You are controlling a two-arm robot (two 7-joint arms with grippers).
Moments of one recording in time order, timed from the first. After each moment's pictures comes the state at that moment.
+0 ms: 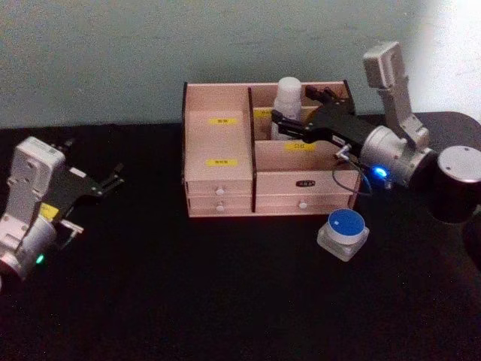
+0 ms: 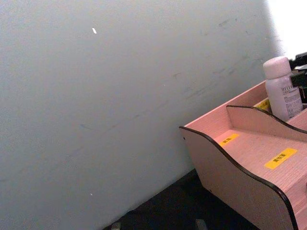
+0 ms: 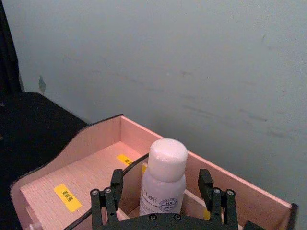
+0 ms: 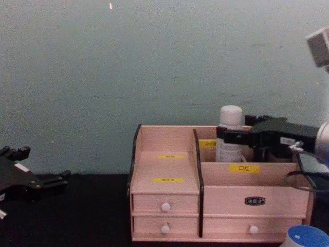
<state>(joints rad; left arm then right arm) -0.20 0.60 0.45 -1.41 -0.25 -0.12 0.03 0.59 0.28 -0.38 -1.00 0.30 -0.07 0.54</state>
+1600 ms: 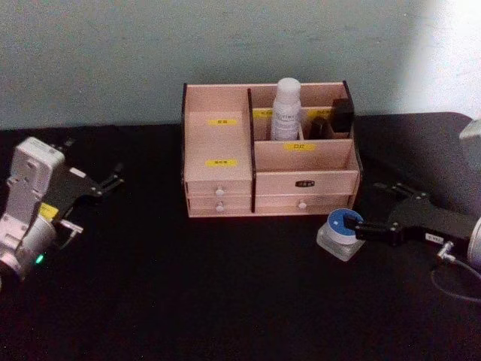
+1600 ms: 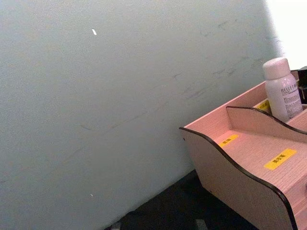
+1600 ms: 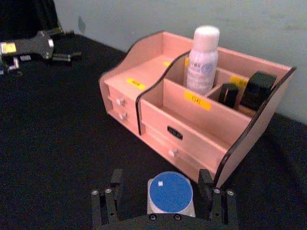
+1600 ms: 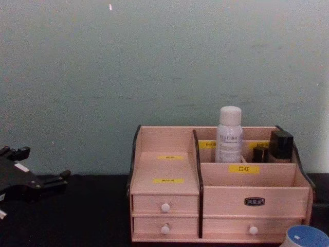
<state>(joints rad) -0.20 0.60 0.45 -1.41 -0.25 -0.12 0.03 0.06 0.75 -0.28 -1.69 0.58 0.26 0.51</state>
